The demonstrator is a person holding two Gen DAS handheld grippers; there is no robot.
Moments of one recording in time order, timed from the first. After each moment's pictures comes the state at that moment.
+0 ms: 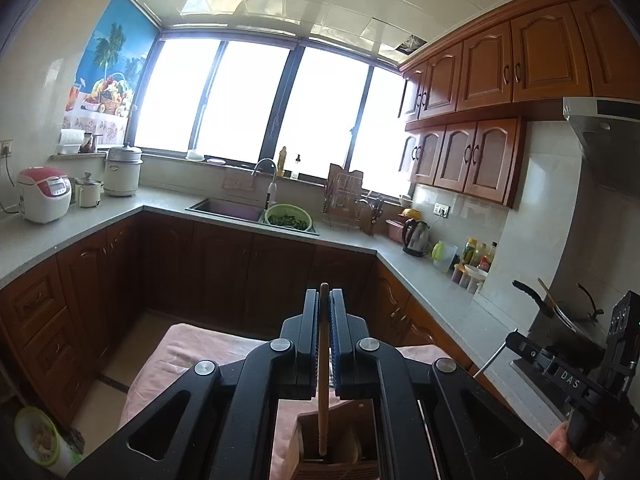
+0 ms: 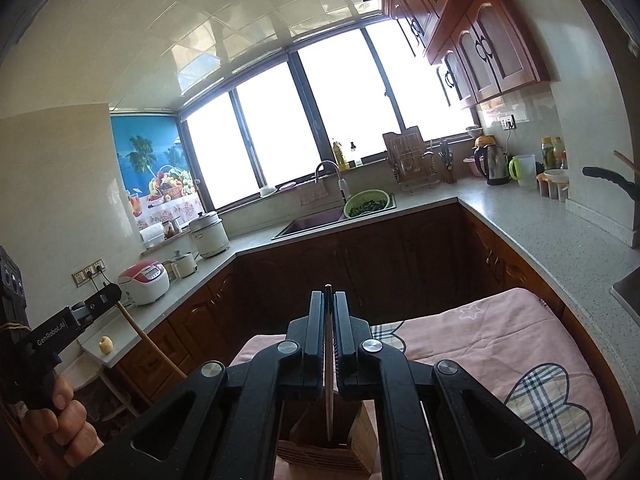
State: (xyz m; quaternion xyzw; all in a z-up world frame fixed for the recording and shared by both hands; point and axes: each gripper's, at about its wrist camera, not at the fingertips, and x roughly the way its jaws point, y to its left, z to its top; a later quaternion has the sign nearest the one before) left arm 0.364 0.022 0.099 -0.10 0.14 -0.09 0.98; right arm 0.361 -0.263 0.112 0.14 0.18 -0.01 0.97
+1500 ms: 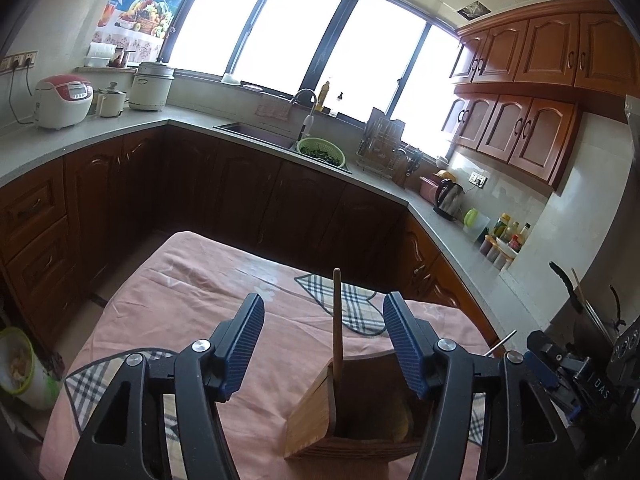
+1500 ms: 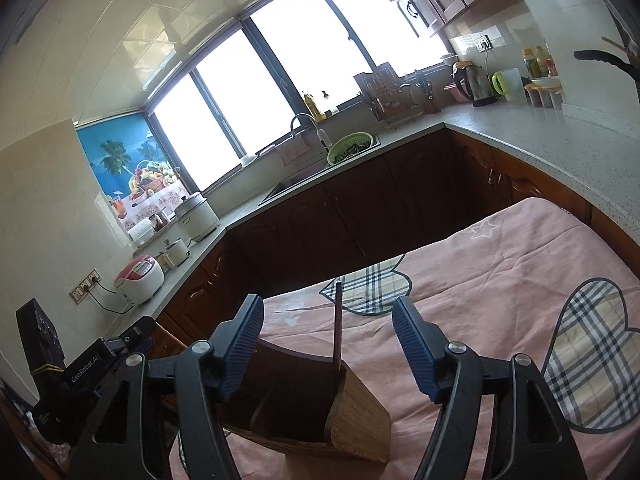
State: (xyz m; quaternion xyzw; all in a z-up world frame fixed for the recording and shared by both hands) left arm 0.438 0.040 0.019 -0.18 0.23 -0.06 0.95; right arm 0.395 -0.287 0.017 0.24 0.24 -0.01 0.94
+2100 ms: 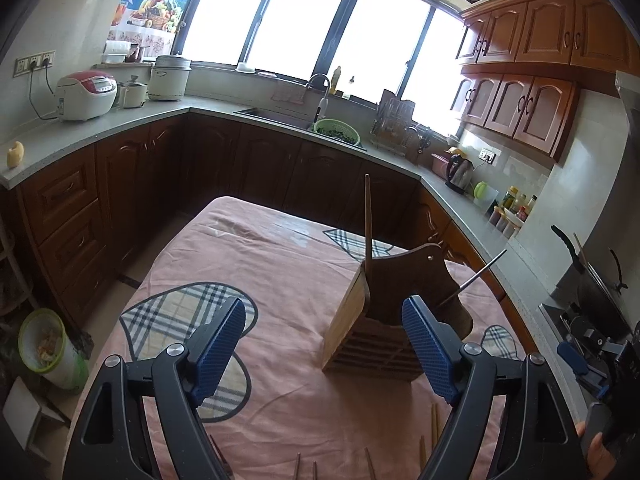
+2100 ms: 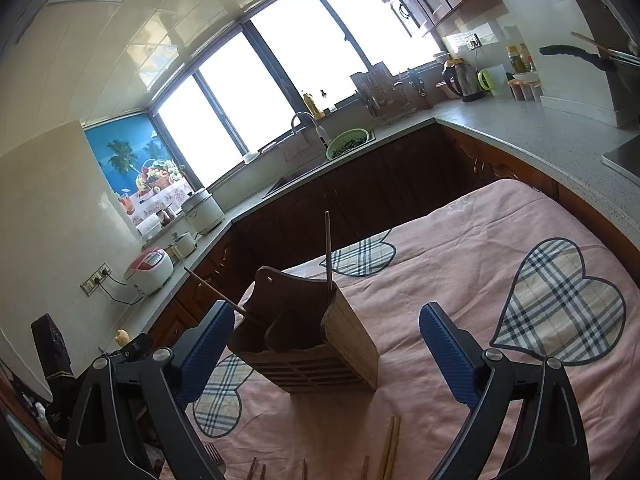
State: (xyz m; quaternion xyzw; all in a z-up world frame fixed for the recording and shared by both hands) left arm 0.322 0.054 0.023 -0.16 0.27 -0.04 0.95; right arm 0.298 -0.280 0.021 0.24 0.25 -0.01 0.94
